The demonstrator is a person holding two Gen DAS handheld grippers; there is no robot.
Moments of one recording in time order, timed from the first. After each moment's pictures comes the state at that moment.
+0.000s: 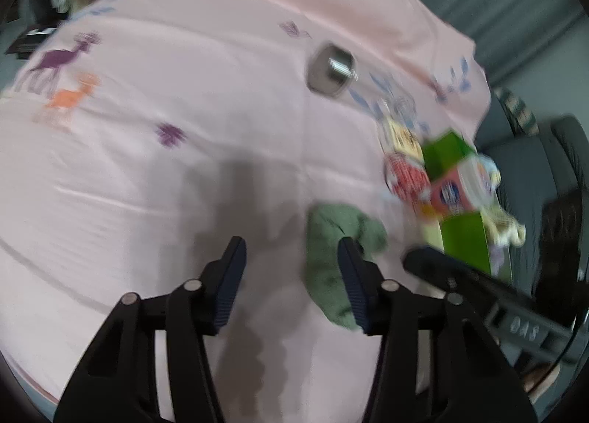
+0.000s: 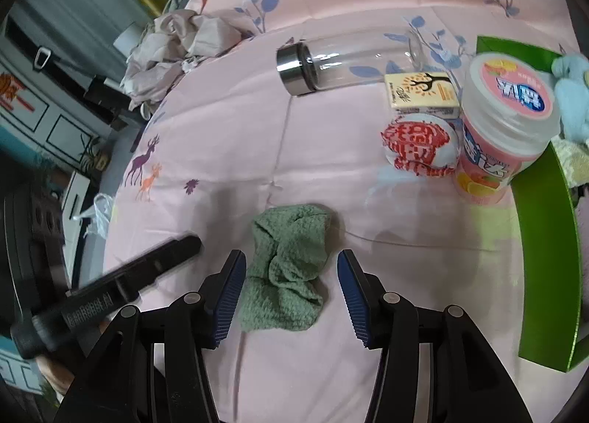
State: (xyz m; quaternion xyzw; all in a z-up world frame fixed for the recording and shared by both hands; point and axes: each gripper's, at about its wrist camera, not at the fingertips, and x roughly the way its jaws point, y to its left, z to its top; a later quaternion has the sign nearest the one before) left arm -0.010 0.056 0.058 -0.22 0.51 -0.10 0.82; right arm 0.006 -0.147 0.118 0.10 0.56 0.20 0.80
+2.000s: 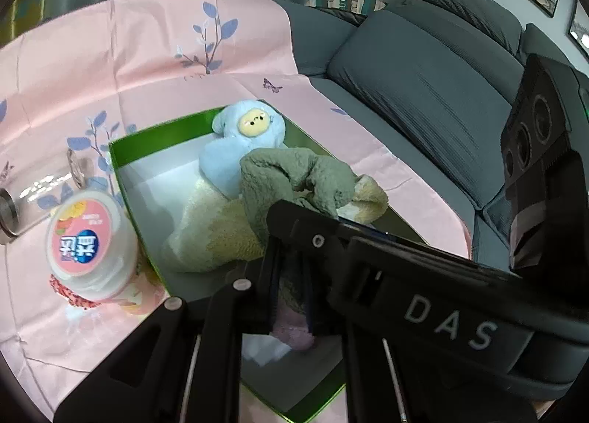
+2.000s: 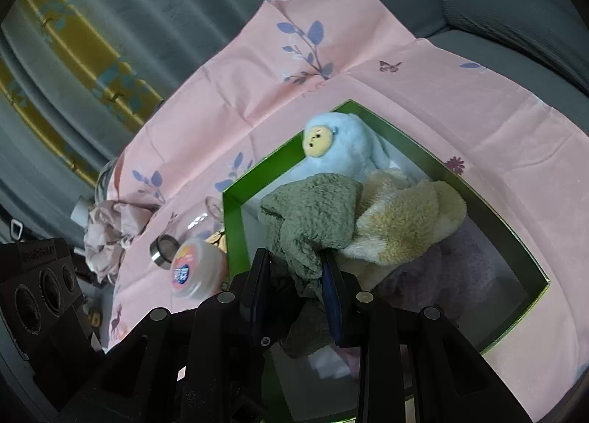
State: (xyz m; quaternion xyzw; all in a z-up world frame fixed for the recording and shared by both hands) left arm 0.030 -0.255 0.112 -0.01 0.41 -0.36 0.84; right arm 0.005 -0.387 0.157 0.28 0.41 0.02 0.87
